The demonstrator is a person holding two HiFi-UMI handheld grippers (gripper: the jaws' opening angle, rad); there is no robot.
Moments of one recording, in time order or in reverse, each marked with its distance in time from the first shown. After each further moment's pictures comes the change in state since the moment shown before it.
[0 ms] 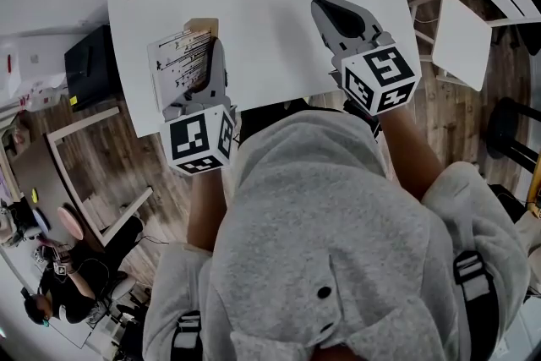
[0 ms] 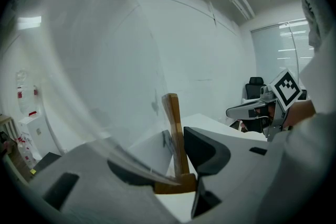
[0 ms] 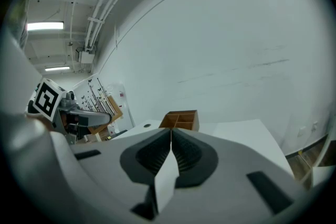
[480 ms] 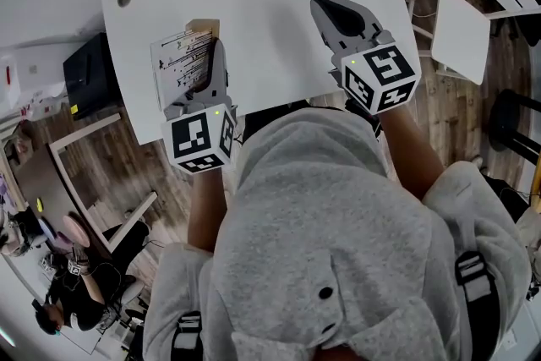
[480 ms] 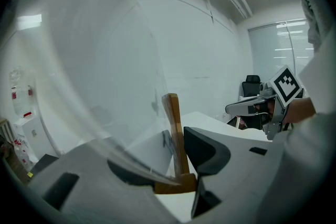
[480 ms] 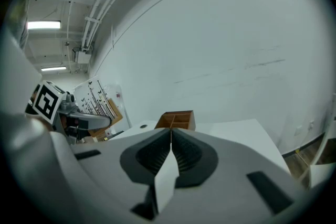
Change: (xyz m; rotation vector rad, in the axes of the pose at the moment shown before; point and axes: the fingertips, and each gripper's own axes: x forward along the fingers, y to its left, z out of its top) left arm 0.018 -0.004 -0.005 0.016 0.024 -0.036; right arm 0.003 -0.012 -0.001 0.014 -0.002 -0.032
